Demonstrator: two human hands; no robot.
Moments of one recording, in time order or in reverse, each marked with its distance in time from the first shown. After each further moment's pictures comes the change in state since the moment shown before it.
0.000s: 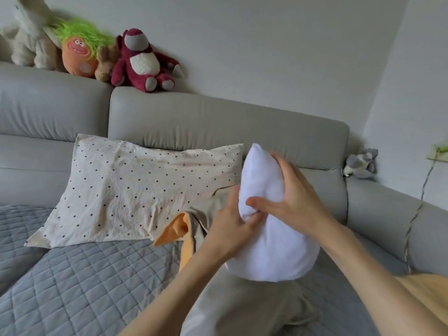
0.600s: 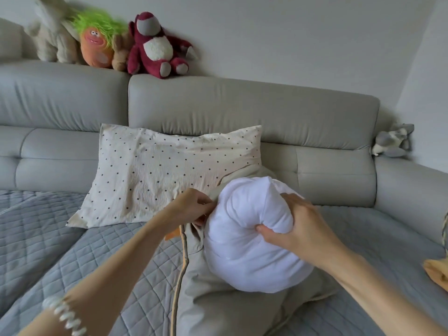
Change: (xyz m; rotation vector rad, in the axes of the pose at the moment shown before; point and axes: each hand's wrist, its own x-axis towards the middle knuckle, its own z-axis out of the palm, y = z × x) left_hand 0.008 -0.054 -0.085 0.268 -0.186 -0.389; right_hand -0.060 0.001 0.040 -0.054 -0.130 -0.040
